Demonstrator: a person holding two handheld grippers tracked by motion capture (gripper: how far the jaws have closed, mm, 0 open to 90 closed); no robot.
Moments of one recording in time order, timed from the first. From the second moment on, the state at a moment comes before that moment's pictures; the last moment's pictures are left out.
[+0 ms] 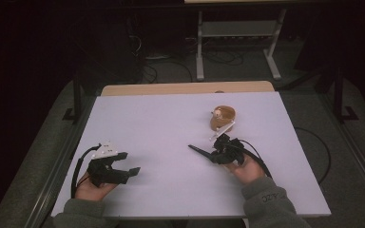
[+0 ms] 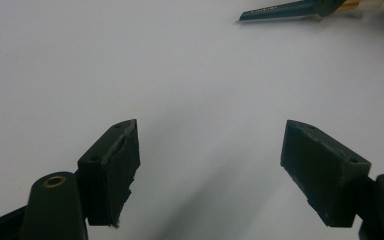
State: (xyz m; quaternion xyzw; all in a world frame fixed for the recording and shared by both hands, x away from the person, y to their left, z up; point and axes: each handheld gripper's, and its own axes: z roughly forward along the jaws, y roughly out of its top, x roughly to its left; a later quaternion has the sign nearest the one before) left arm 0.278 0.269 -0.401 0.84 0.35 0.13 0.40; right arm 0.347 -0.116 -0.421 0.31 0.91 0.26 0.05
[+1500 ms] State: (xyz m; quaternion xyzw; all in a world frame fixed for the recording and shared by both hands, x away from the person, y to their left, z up) left arm 0.288 0.158 -0.342 0.93 0.13 0.04 0.34; right arm 0.306 -0.064 -0.341 0.08 0.95 0.31 -0.03
